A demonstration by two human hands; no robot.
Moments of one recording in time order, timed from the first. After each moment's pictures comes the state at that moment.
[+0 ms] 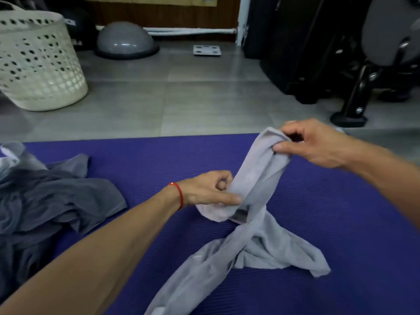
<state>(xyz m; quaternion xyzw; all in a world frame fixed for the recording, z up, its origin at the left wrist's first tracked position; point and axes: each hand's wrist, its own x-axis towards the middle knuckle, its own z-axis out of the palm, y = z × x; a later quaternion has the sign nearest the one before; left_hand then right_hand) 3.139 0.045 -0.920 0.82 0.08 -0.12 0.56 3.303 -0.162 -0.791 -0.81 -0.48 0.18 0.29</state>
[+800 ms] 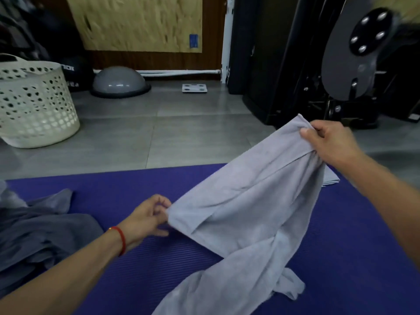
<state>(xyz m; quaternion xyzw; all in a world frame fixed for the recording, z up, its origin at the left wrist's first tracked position) 3.093 0.070 -0.925 0.72 0.28 0.06 0.63 3.403 -0.230 -0.774 -0.89 -0.29 -0.09 0.33</state>
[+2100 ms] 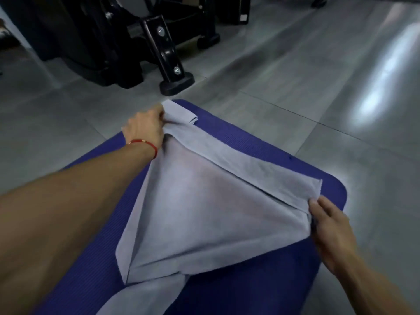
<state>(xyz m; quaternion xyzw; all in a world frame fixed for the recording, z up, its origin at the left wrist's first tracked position) 3.544 -0.215 -0.939 0.98 0.04 0.13 0.12 3.332 -0.559 -1.027 -0.64 0.29 -0.04 0.71</state>
